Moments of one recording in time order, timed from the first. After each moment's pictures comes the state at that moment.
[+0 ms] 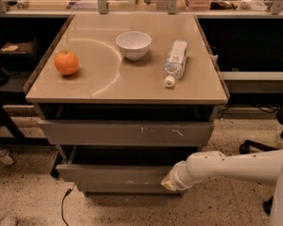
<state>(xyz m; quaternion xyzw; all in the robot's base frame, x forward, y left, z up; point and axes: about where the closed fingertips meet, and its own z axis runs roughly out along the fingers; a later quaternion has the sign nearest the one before) 0.481 -0.105 0.415 -0.49 0.84 0.13 0.18</state>
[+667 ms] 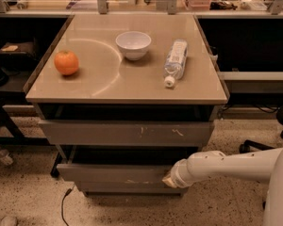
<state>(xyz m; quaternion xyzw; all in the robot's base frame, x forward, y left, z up) 0.498 -0.114 0.411 -0.47 0.85 0.12 0.20</state>
